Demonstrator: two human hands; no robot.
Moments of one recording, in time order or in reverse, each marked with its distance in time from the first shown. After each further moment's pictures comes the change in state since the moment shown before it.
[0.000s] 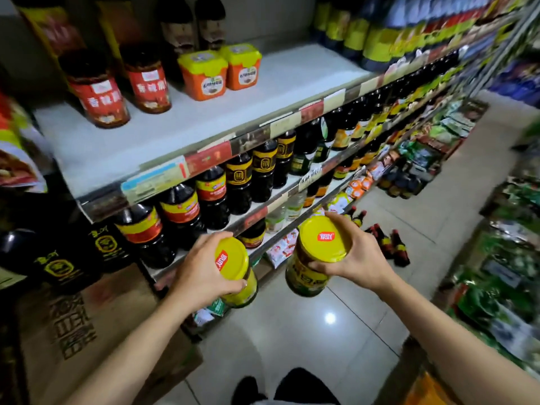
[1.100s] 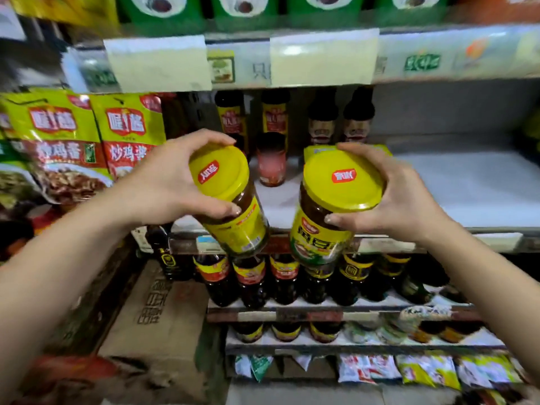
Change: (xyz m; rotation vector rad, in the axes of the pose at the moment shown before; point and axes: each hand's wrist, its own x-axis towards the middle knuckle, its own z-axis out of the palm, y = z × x) left_hand 0.049 0.168 -0.183 0.163 0.538 -0.136; right_hand 0.242 -0.154 -0.091 0.174 -0.297 -0.849
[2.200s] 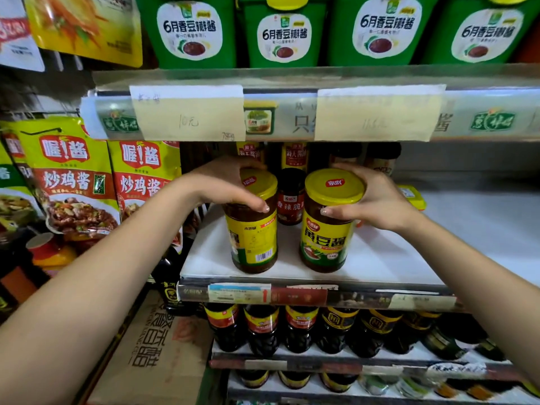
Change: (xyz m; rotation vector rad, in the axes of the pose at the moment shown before) left_hand 0.118 -0.057 -0.001 0.083 -0.228 -0.147; right_hand 0.118 0.052 0.036 0.065 -0.116 0.142
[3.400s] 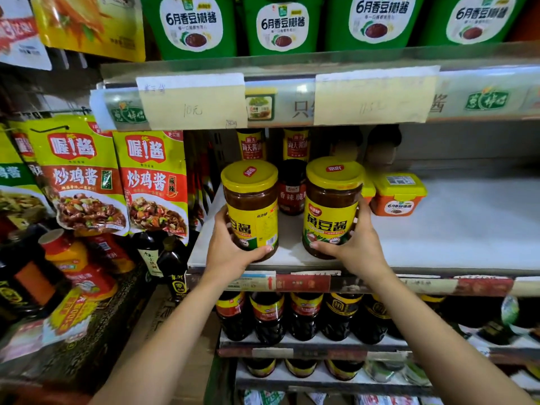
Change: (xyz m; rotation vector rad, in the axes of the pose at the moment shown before) left_hand -0.037 -0.069 0.138 -0.530 0.540 -0.112; right_hand -0.052 0.050 0.084 0.221 0.279 0.056
